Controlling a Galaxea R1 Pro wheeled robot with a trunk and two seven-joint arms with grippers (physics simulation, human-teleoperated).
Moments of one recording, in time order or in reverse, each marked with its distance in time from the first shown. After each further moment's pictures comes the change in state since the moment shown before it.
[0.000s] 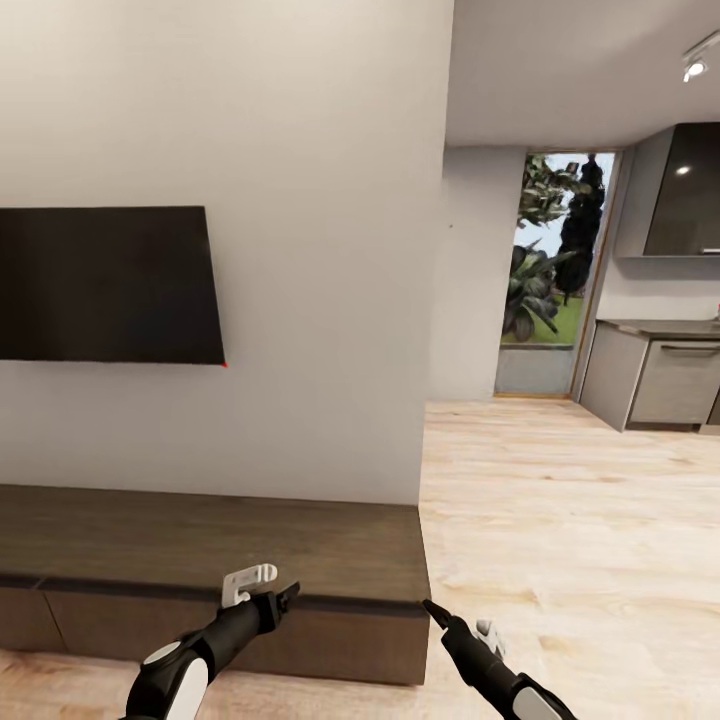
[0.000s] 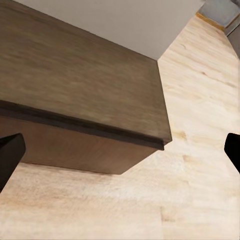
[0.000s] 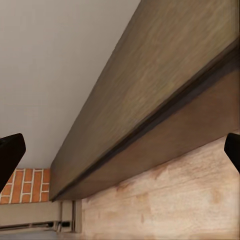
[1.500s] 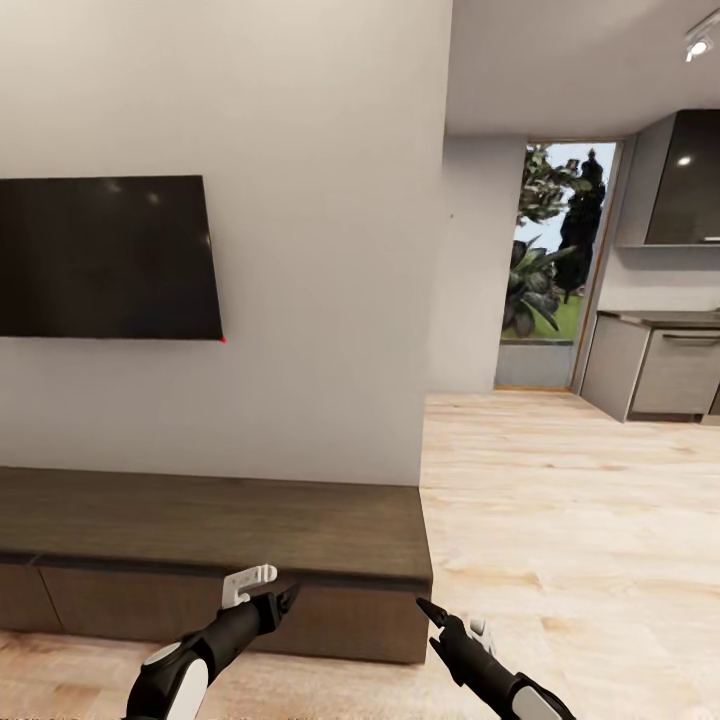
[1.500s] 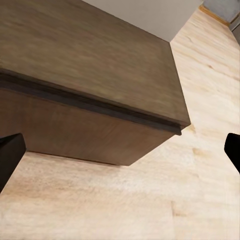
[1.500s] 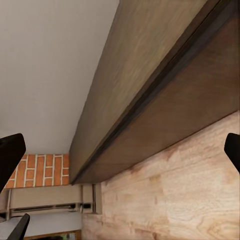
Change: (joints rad) left arm 0.000 0.000 0.000 0.006 0.003 -0.004 0.000; right arm 0.001 0.003 -0.005 -0.006 -0.015 0.114 0.067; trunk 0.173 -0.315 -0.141
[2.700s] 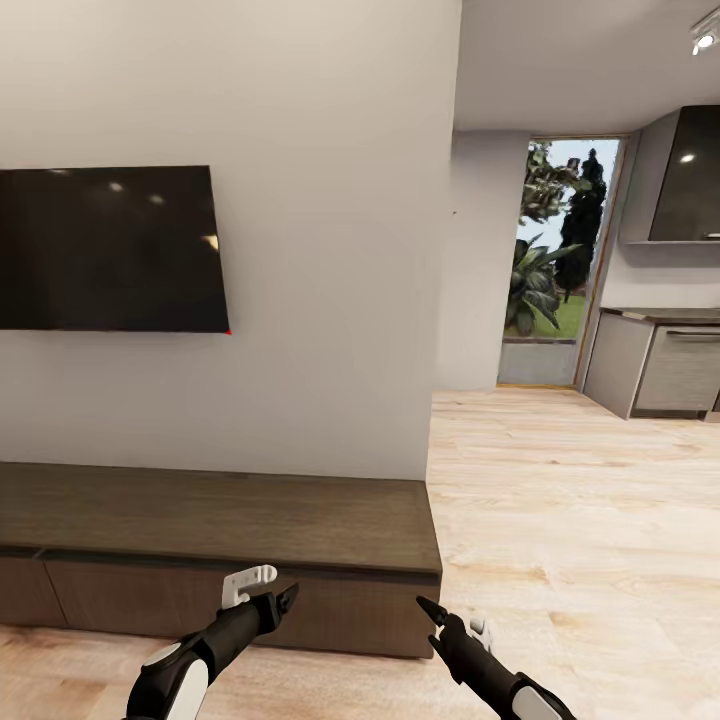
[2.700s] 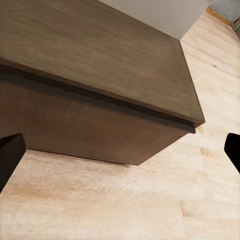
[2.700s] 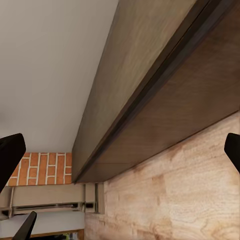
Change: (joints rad) left arm 0.000 0.001 -0.001 0.003 -0.003 -0.010 0.001; right arm 0.000 0.000 0.000 0.000 0.000 0.001 0.027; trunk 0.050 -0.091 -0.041
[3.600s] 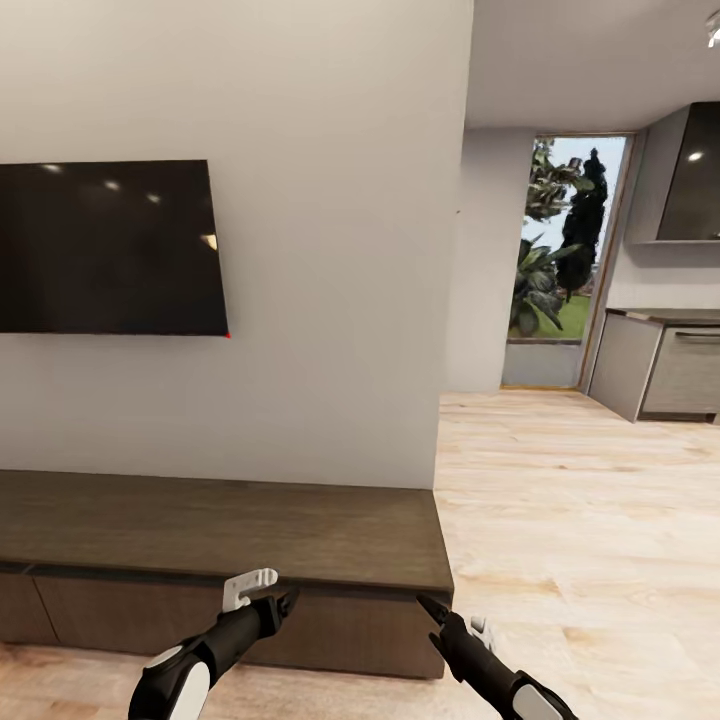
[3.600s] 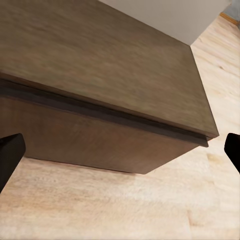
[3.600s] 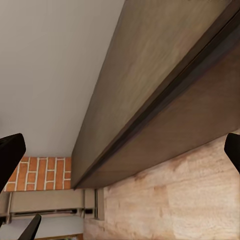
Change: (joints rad) left arm -0.001 -0.001 -0.001 0.020 0.002 -0.002 0.006; right arm 0.001 -0.001 -0.002 -0.008 0.001 -0.002 -0.003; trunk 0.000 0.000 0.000
